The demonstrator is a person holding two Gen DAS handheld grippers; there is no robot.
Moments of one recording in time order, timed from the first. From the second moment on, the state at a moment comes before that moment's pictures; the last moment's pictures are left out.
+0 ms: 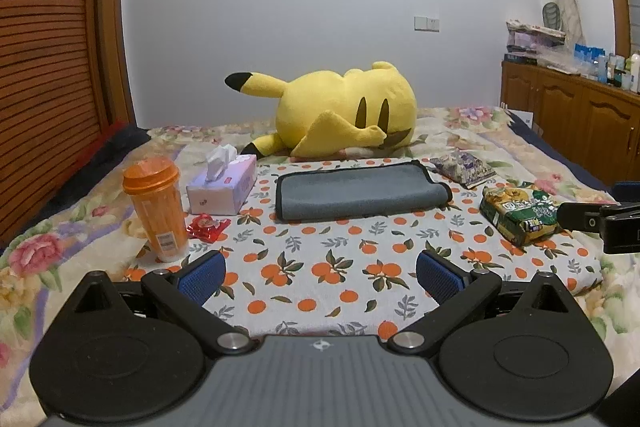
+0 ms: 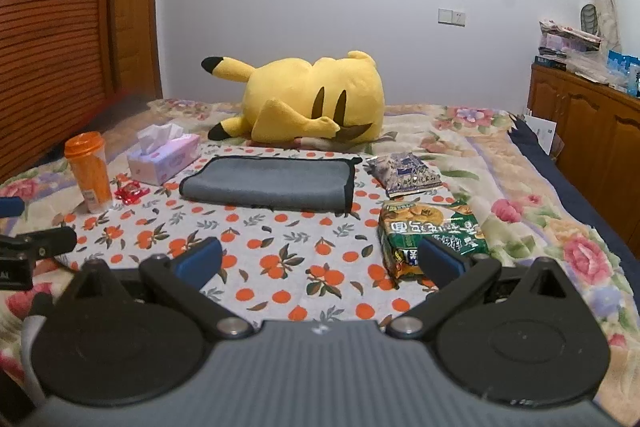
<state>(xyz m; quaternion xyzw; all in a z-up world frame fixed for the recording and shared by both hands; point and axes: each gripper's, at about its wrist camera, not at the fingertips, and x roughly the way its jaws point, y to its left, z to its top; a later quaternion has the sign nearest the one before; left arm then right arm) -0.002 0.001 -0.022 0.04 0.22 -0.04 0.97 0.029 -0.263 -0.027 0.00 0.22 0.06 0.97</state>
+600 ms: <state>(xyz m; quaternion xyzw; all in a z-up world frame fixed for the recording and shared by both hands) -0.007 0.001 -0.018 0.05 0.19 -0.04 0.98 0.023 -0.267 -0.023 0.01 0.19 0.06 0.98</state>
